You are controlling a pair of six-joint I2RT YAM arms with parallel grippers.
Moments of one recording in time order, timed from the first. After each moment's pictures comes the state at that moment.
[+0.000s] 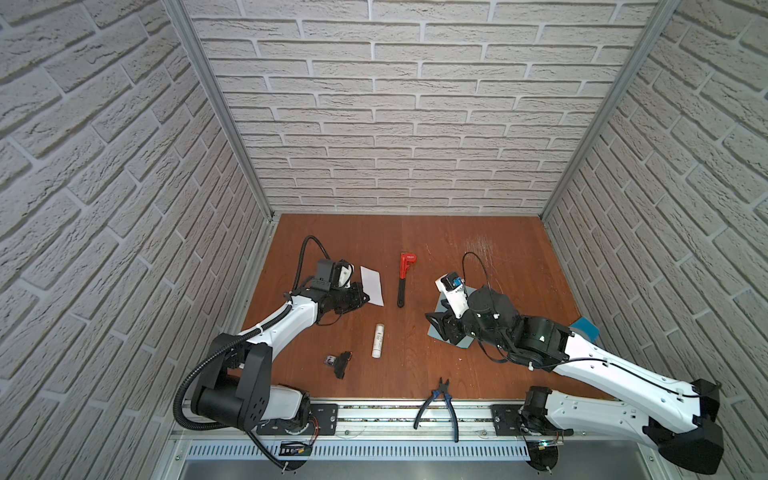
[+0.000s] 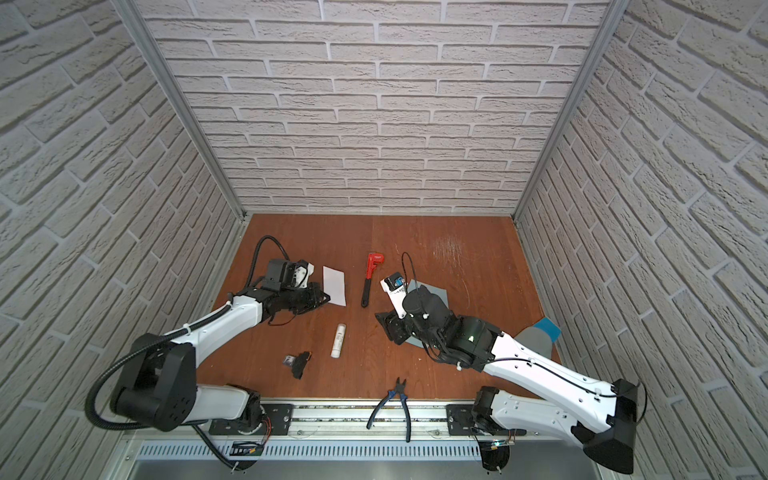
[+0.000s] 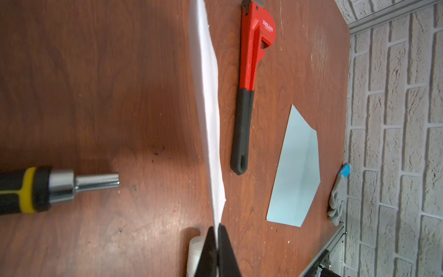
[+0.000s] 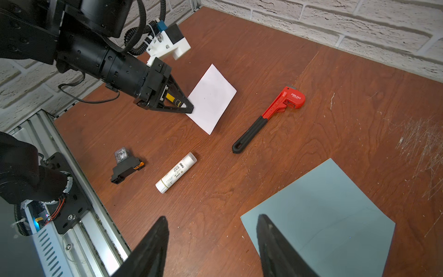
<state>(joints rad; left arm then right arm) -0.30 1.39 0.76 -0.28 0.48 -0.60 0.94 0.99 0.92 -0.55 0.19 0.30</state>
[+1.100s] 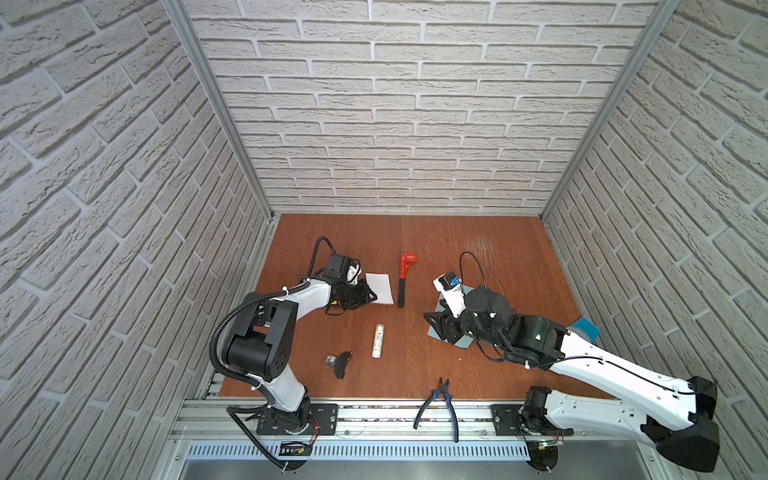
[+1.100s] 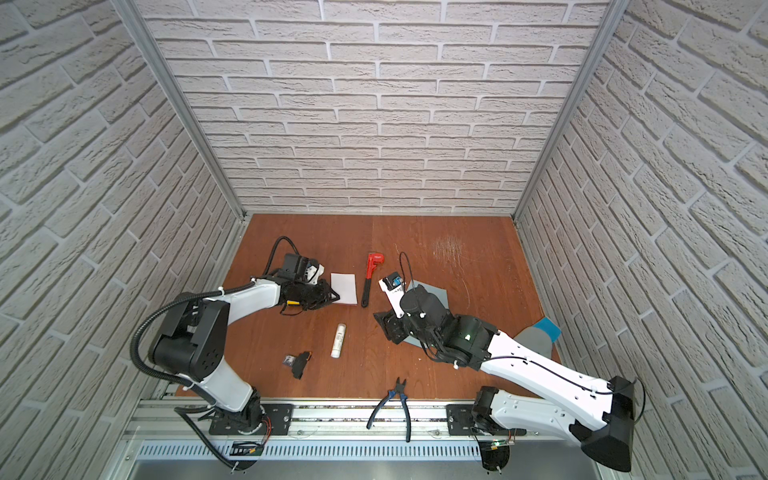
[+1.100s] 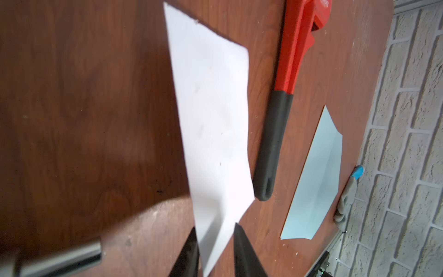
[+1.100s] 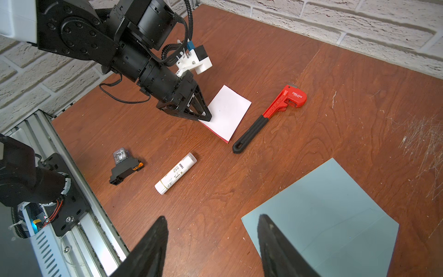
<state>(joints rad) -0.29 1.66 0.88 -0.27 0.52 -0.57 0.94 1.01 0.92 -0.54 0.19 0.30</state>
